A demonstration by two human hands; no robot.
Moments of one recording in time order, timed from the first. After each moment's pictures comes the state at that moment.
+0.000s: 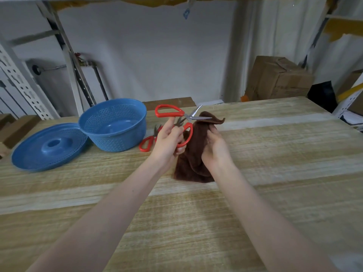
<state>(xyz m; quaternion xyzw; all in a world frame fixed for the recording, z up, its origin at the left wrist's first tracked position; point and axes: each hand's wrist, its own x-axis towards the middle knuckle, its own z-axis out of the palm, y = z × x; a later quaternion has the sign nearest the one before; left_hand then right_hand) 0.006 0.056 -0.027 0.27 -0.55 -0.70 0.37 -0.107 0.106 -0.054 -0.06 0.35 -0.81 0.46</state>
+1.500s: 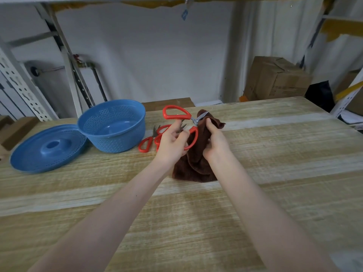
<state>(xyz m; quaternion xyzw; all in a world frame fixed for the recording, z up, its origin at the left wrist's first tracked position) 0.005 0.077 -0.017 0.29 -0.65 -0.60 0.36 -0.118 0.092 -0.042 0.03 0.43 -0.78 0.46</state>
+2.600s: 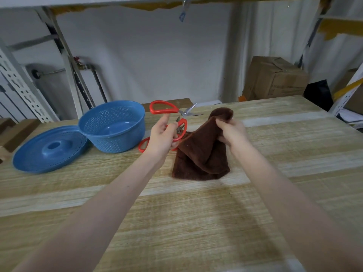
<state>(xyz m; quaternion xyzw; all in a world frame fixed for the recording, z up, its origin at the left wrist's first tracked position) 0.013 0.054 -0.012 0.32 -0.61 -0.62 0.37 -0.161 0.125 -0.016 -0.19 0.68 -0.64 0.29</state>
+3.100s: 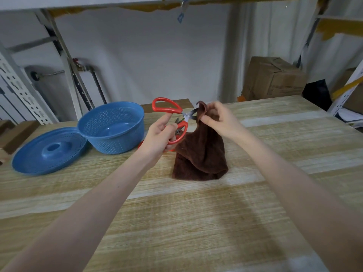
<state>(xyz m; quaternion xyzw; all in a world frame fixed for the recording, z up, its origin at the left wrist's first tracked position) 0.026 0.053 -0.001 0.26 -0.67 -0.62 0.33 -0.171 0.115 -0.001 -0.53 0.66 -0.49 0.20</state>
